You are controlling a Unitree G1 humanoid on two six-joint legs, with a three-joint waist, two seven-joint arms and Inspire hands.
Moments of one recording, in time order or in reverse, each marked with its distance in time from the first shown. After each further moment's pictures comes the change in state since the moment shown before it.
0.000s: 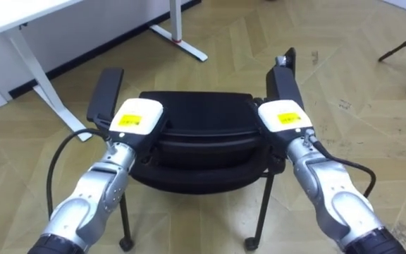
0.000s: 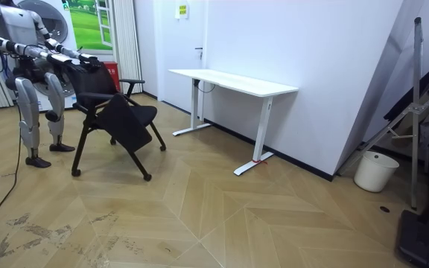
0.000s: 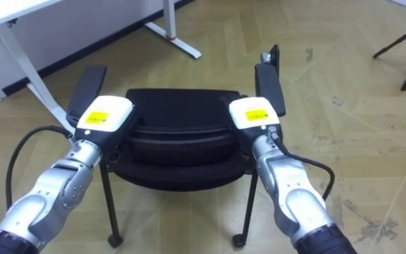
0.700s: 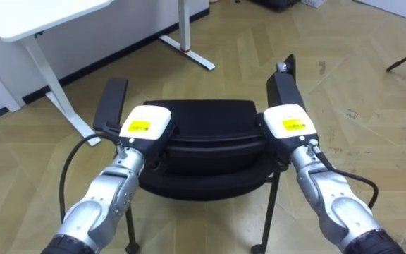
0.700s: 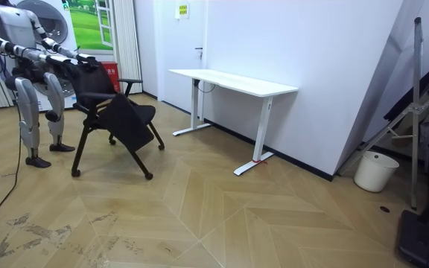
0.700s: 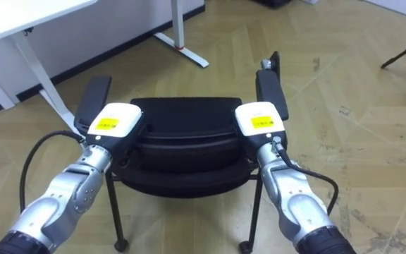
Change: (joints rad) left arm -0.009 -0.043 -0.023 0.051 0.008 0.009 0.014; right arm -0.010 -0.003 0.007 0.144 0.014 -0.035 -0.190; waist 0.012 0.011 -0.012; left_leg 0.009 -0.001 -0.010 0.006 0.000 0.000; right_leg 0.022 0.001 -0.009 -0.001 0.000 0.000
